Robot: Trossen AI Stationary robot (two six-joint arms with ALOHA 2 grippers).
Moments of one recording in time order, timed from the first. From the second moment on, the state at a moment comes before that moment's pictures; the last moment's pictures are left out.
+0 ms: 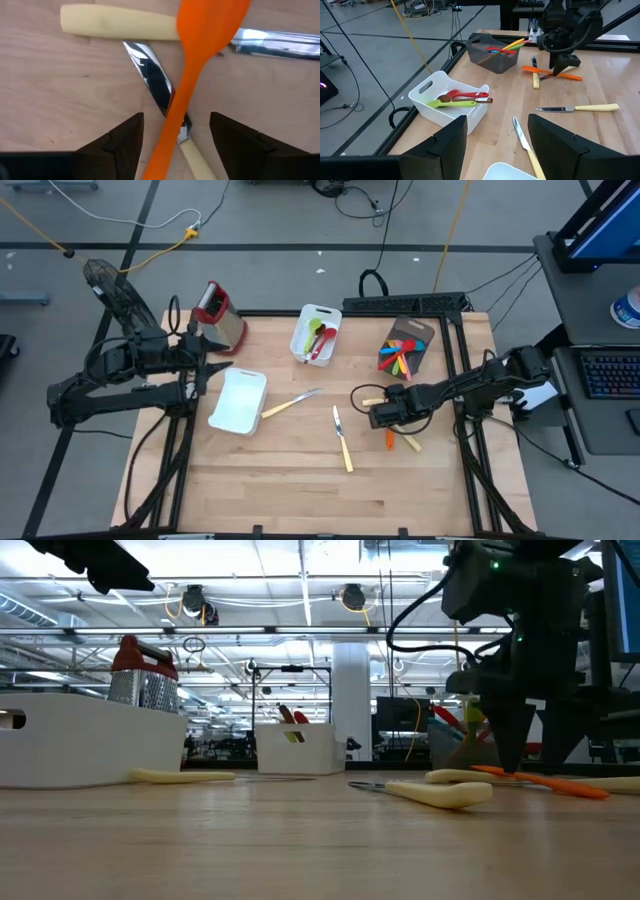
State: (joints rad) left arm 0.33 0.43 0.75 -0.68 0.02 0.08; right arm 0.19 1.53 0.81 -0.77 0.13 1.56
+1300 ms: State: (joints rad) left arm 0.33 0.43 0.75 -0.68 0.02 0.07; right arm 0.16 1.48 0.73 -0.62 0.13 1.53
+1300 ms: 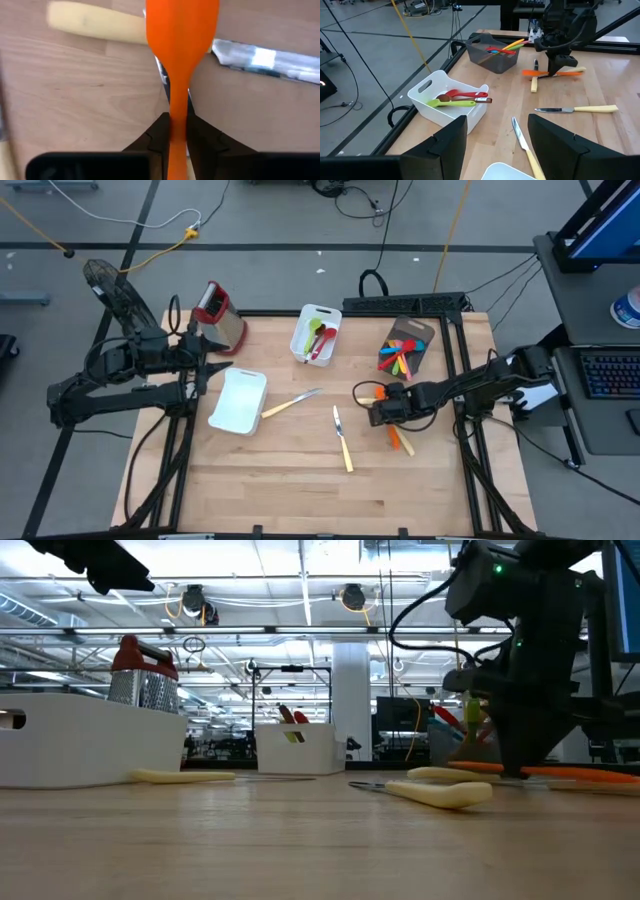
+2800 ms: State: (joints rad) left arm 0.33 0.43 0.75 -0.68 0.02 0.05; right arm 0.06 0.94 0.73 -0.01 0.29 1.42
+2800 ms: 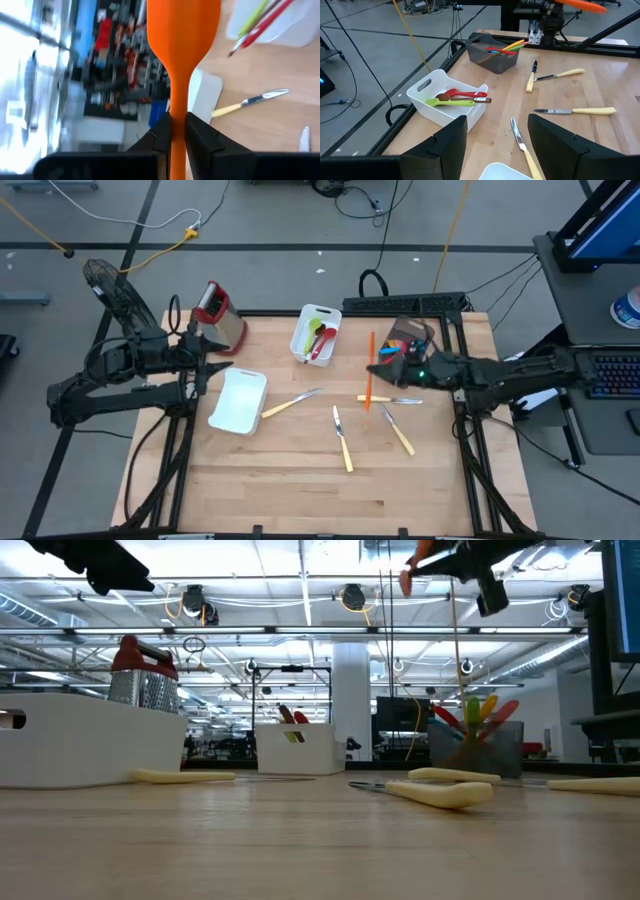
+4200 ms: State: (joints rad) left arm 0.33 0.43 0.75 -0.68 0.02 0.04; right arm -0.95 0.98 0.73 -0.60 -0.69 1.51
